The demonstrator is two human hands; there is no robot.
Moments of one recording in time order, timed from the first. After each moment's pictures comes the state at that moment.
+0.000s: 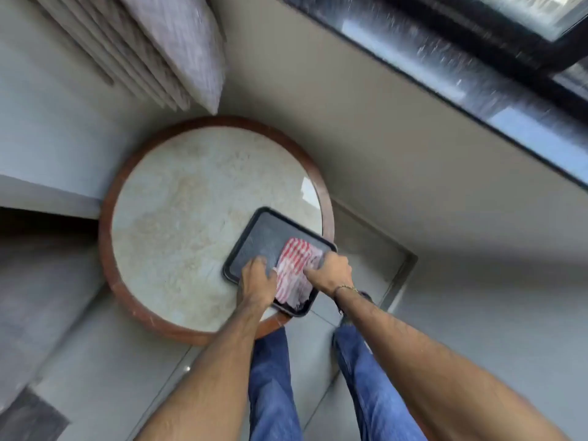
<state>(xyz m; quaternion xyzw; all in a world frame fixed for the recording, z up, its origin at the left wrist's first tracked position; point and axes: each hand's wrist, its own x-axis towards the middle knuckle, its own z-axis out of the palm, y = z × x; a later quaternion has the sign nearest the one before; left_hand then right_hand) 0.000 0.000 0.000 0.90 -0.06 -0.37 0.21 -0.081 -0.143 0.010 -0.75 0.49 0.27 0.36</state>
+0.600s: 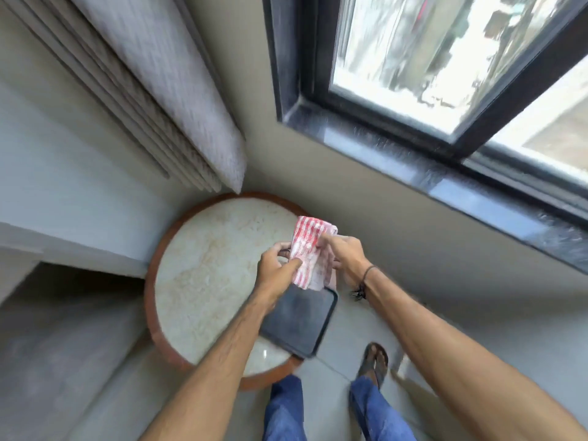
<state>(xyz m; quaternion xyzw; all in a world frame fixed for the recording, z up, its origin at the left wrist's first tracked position) 0.052 -0.066 0.150 0.79 -0.03 -0.39 0.47 -0.016 -0.212 0.136 -0.48 0.58 0.02 0.66</state>
